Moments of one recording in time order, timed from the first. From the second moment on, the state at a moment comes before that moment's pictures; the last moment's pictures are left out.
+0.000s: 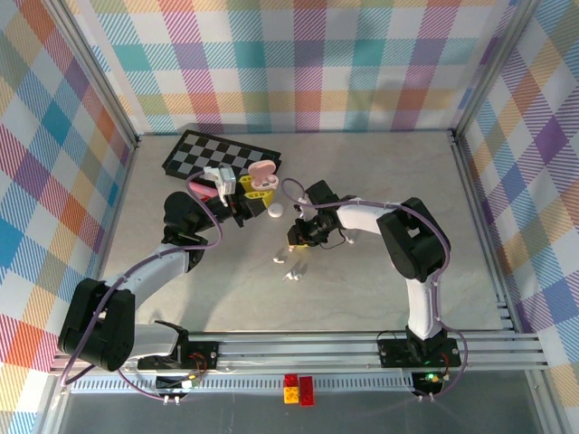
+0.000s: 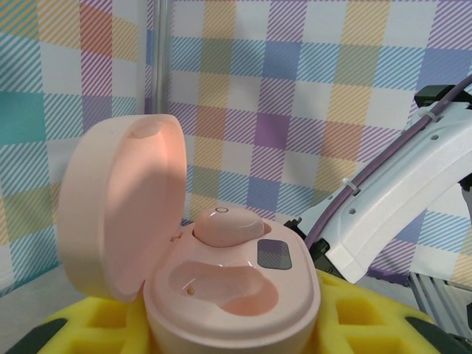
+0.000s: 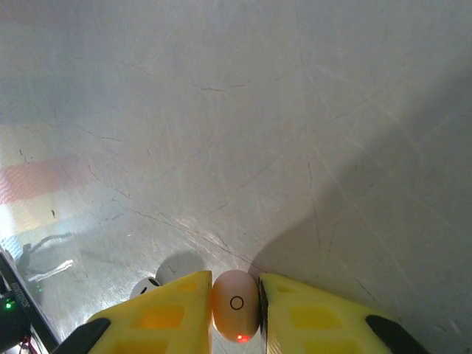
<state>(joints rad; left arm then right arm) -0.32 1.29 0.65 0.95 0.84 -0.30 0.61 2.01 1.24 -0.37 -0.56 0.46</state>
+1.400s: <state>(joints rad) -0.44 1.44 0.64 0.86 0.53 0.02 0.71 1.55 1.72 -0.81 -0.20 0.40</state>
